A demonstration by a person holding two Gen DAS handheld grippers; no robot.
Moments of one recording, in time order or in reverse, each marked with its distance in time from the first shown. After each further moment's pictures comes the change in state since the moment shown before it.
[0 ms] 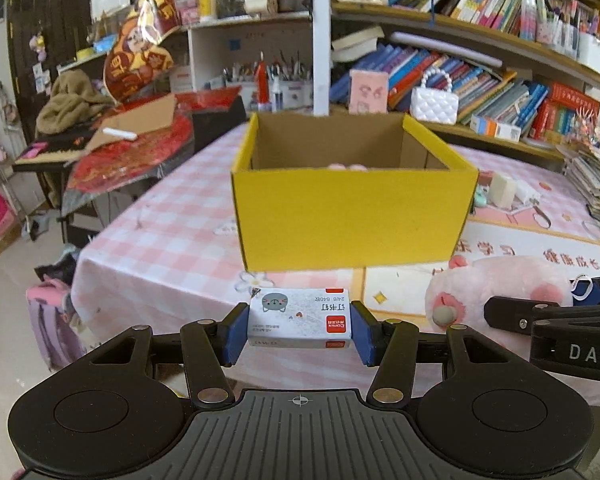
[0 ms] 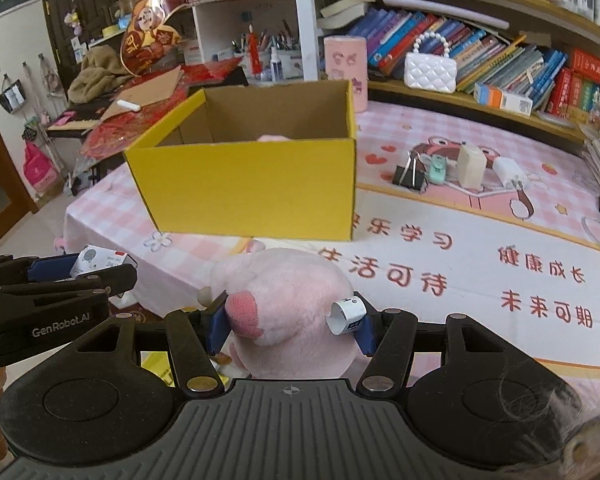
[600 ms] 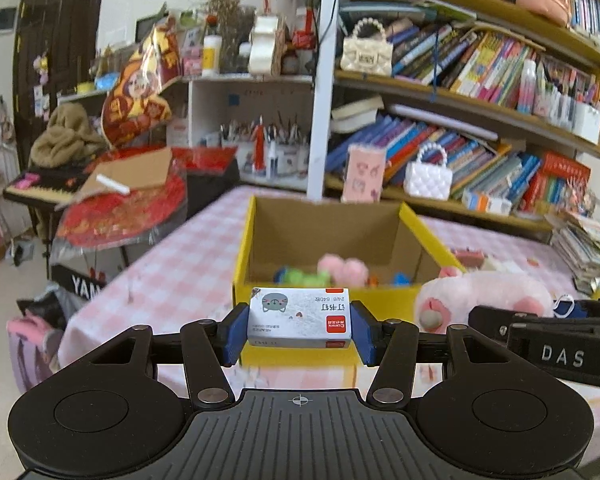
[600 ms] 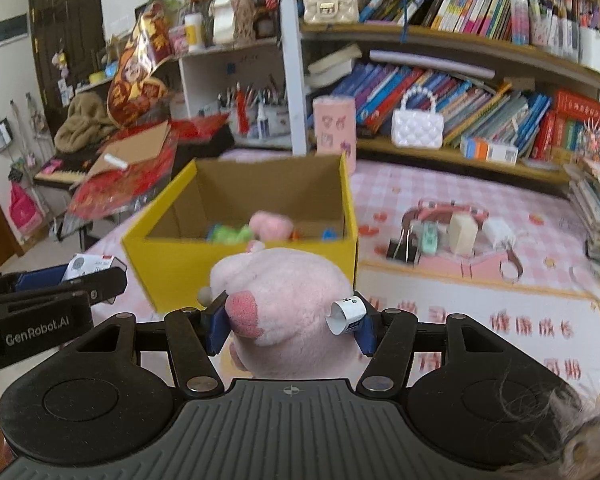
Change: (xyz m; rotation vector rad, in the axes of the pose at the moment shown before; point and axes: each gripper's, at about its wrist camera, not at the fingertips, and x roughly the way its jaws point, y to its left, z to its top) left arm -0.001 0.015 0.056 -0.060 -0.168 -0.050; right arm -0.002 0.007 0.059 0.024 -0.151 -0.054
